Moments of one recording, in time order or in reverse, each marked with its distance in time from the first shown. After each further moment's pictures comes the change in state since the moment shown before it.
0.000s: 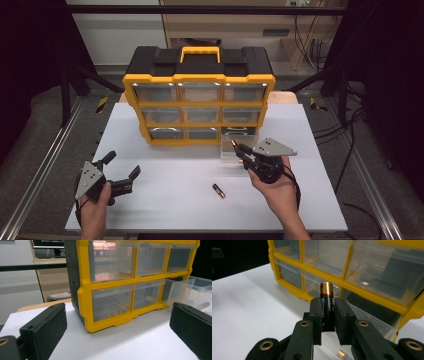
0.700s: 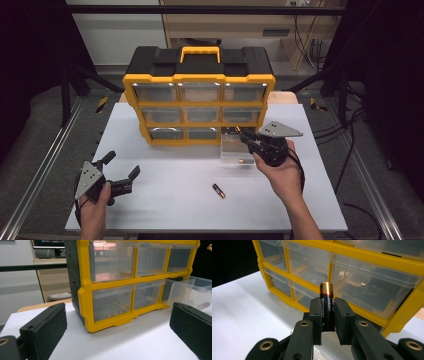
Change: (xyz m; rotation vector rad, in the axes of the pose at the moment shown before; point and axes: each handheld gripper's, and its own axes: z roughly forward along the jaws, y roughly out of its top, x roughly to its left) left arm 0.001 0.000 -0.001 0.000 0.002 0.000; right arm -0.030 0.024 0.007 0.002 -0.009 0.025
